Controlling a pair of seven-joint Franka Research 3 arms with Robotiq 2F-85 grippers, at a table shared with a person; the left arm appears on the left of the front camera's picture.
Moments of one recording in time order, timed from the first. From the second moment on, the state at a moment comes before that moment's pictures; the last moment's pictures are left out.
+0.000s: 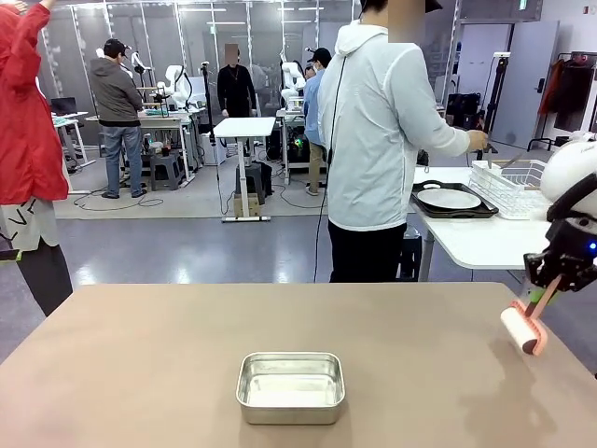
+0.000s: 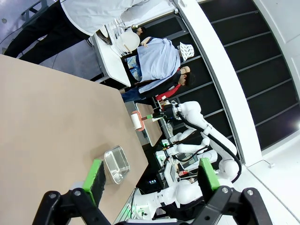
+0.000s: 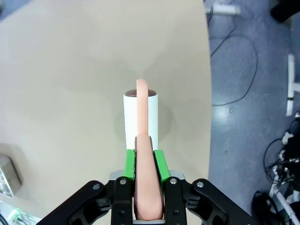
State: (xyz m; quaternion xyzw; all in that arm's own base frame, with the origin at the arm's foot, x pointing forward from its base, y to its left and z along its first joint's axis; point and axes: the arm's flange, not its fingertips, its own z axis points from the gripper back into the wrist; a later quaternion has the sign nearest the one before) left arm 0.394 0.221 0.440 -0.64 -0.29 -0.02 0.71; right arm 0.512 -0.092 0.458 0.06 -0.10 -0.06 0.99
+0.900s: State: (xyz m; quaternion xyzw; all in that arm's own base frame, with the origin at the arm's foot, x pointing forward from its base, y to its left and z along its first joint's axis) left arm 0.394 0.221 0.440 -0.64 -0.29 -0.02 0.71; right arm 0.495 -0.084 0.502 0.04 -0.12 -0.04 0.99
